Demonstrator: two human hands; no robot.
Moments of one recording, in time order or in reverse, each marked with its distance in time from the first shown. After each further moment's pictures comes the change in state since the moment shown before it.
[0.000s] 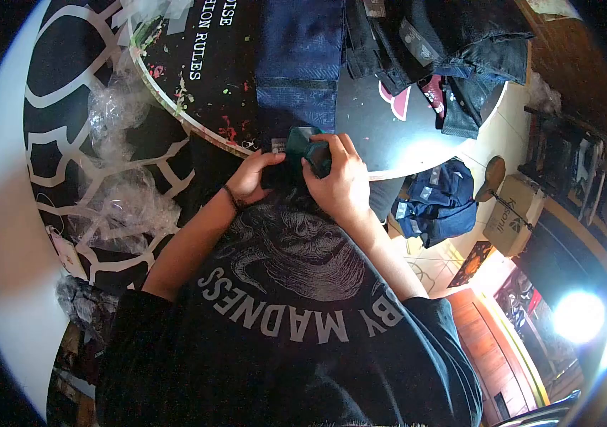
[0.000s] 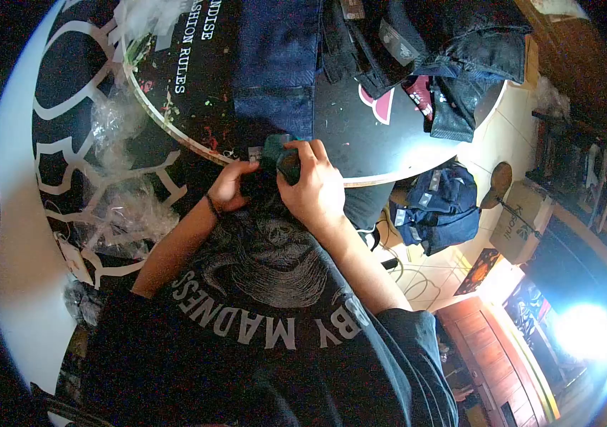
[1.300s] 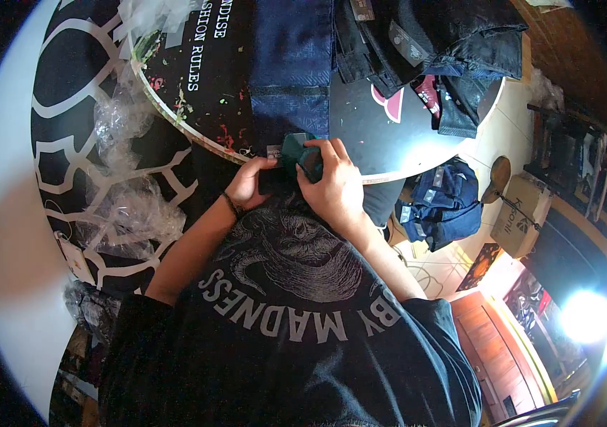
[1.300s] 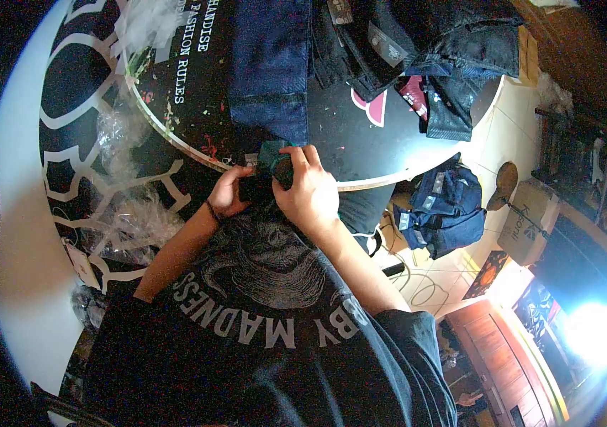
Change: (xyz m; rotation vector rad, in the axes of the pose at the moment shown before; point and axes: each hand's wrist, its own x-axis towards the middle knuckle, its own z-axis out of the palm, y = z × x) left_hand -0.006 -0.001 -0.001 0.010 0.010 0.020; right_hand -0.003 0.006 0.001 0.018 -0.012 -0.004
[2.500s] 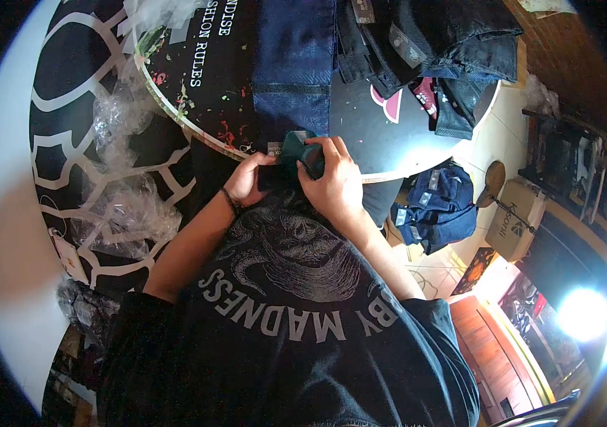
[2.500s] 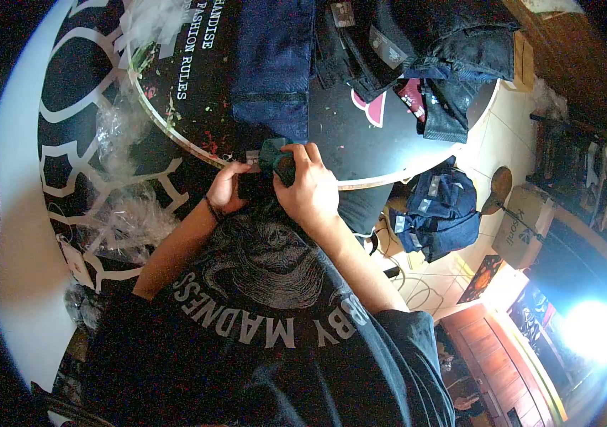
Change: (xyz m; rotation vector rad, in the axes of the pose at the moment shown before) left_hand 0.002 0.002 -0.001 -0.036 0.023 -0.026; right_hand -0.002 -0.003 0.000 0.009 0.035 -0.023
